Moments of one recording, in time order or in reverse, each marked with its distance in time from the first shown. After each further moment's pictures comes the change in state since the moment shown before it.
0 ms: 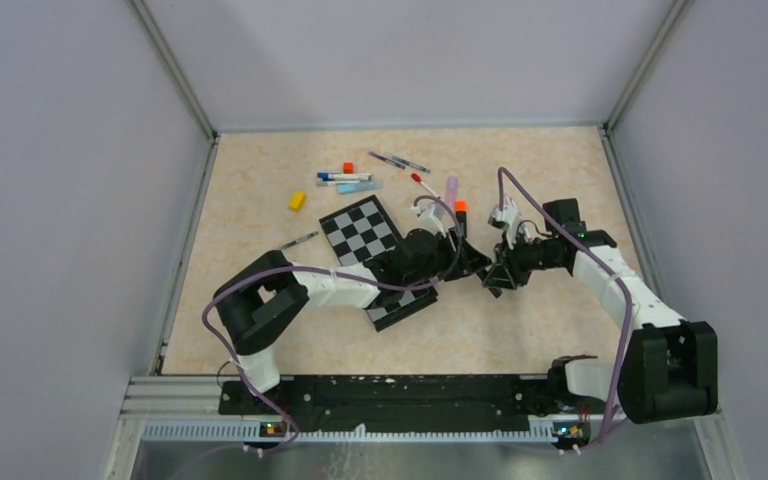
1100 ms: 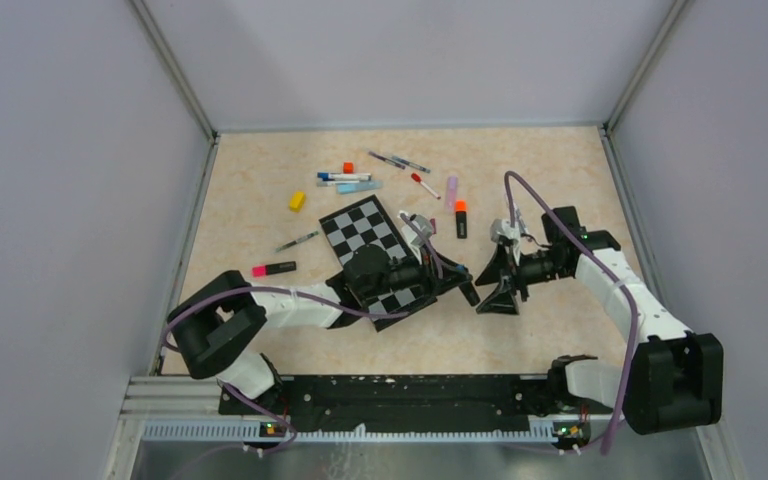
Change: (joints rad) left arm 0.021 -0.230 -0.293 0.389 0.283 0.553; right arm 0.018 -0.045 0.019 -0.265 -0.319 -0.323
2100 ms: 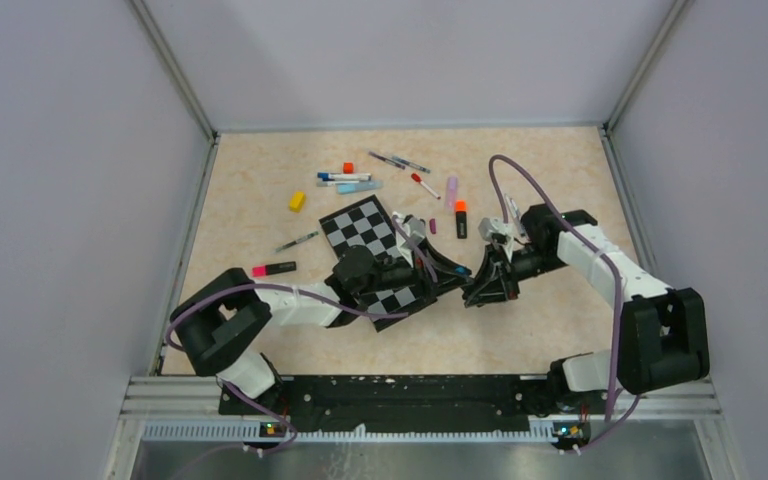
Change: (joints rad) left arm 0.029 0.013 0.000 0.192 0.217 0.050; right arm 0.075 0.189 0.123 -0.291 -0.156 -0.353
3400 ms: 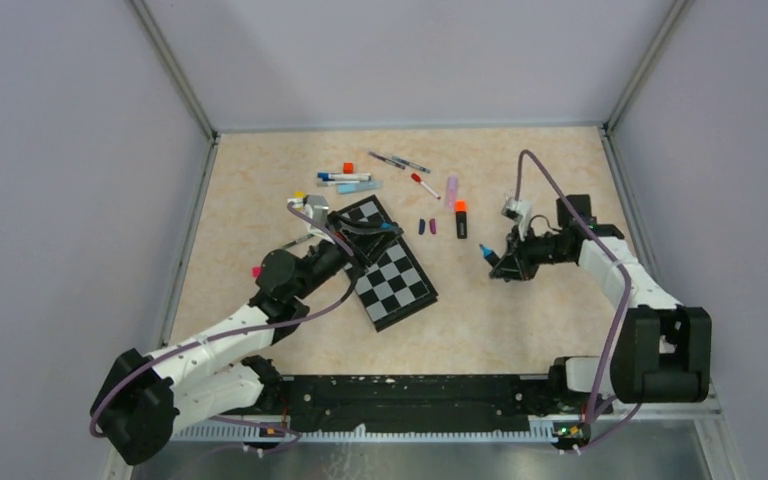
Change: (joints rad) left arm 0.237 -0.558 -0.188 -0.214 -0.257 -0.090; right arm -0.169 -0.050 -0.107 0.495 0.359 0.602
